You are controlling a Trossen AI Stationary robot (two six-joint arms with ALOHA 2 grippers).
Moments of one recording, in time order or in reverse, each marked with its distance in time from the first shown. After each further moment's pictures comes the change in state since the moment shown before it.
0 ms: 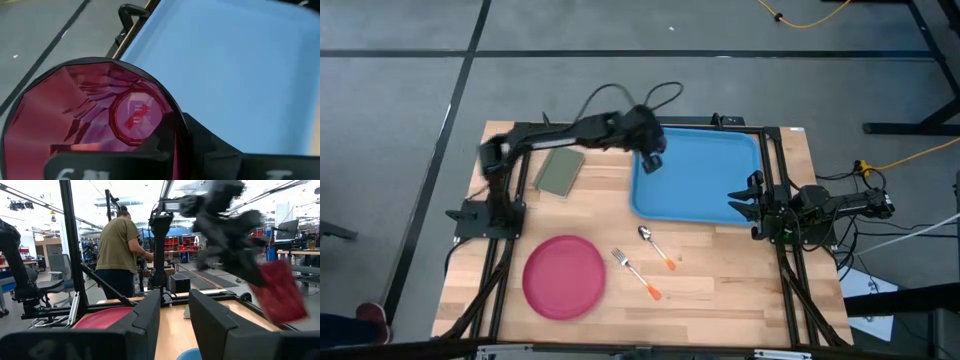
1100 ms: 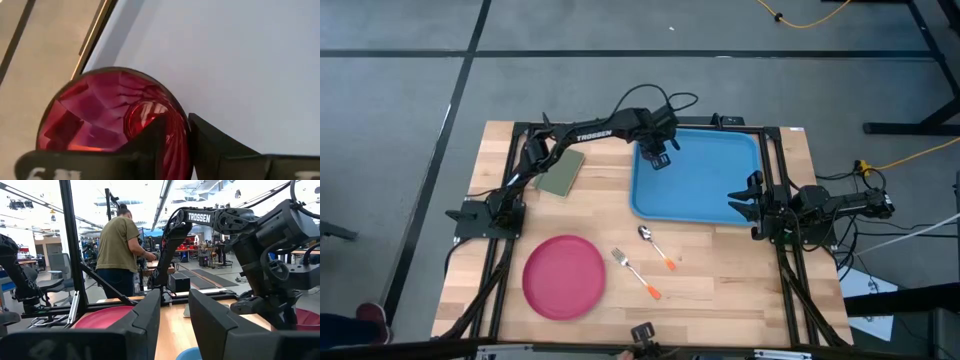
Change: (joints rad) left arm 0.067 0.365 0.354 -0.292 -0.019 0.048; right arm 0.000 0.000 0.000 -0.002 0.000 0.000
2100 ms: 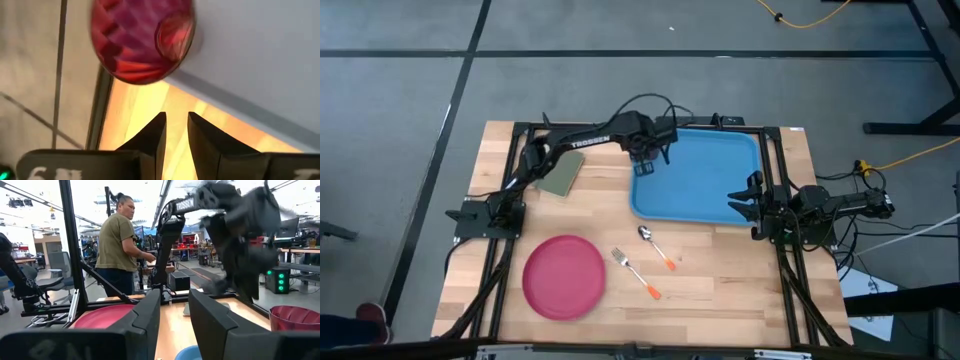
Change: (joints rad) left arm -0.089 -0.039 0.093 -0.447 -0.276 -0.029; right arm 0.000 0.000 0.000 -0.008 0.000 0.000
